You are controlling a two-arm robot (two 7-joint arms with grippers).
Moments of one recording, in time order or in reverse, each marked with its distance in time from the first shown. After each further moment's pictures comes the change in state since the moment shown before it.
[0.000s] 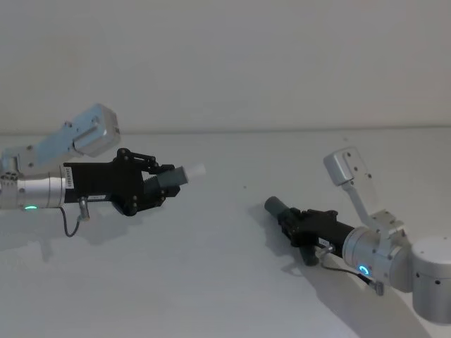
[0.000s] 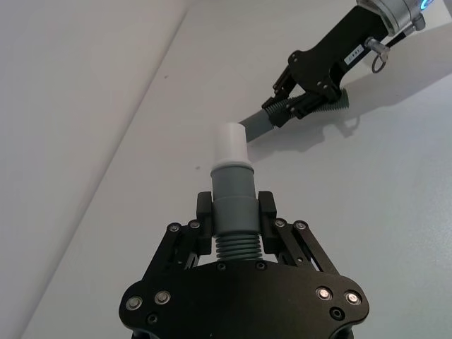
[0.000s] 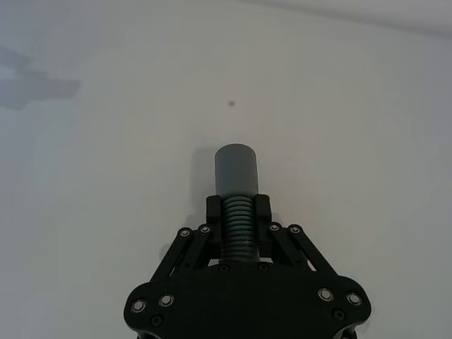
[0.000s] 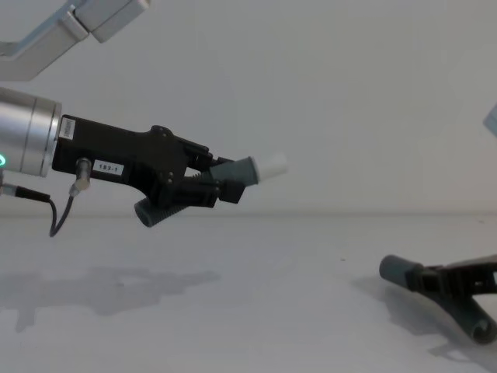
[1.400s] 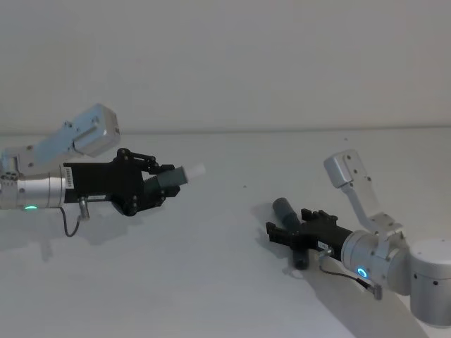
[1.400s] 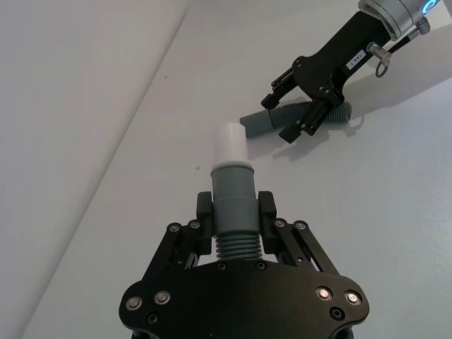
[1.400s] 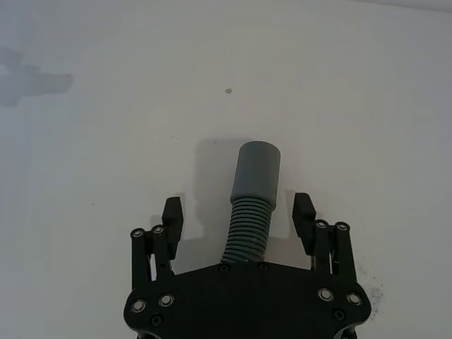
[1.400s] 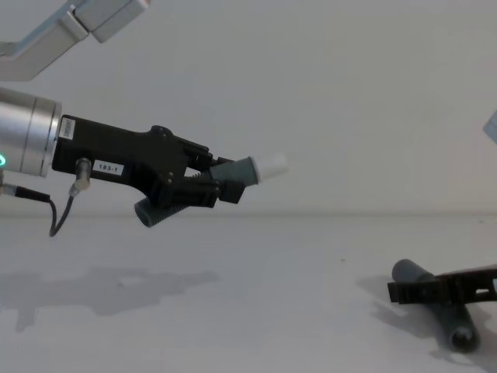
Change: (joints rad) left arm 0.000 0.000 0.000 0.000 0.000 0.000 0.000; right arm -0.007 -0.014 0.008 -0.003 0.016 0.038 -0.022
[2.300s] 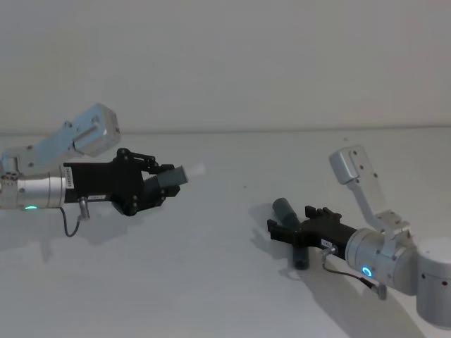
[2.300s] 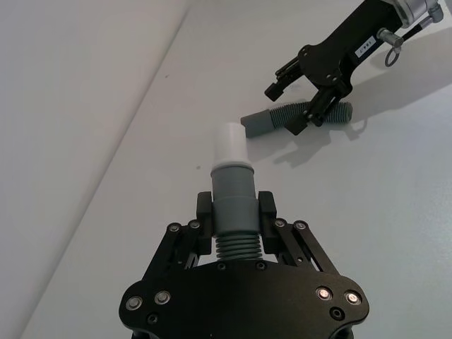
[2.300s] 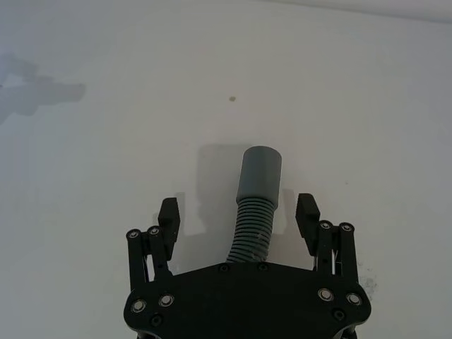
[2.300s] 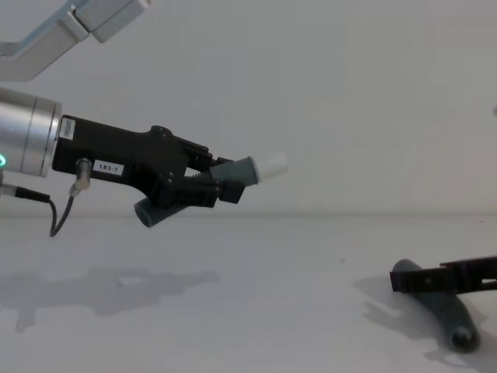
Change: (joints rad) left arm 0.002 0.000 -0.001 -0.002 0.000 0.004 0.003; right arm -0.024 0.012 0.013 -0.066 0.027 0.033 -0.022
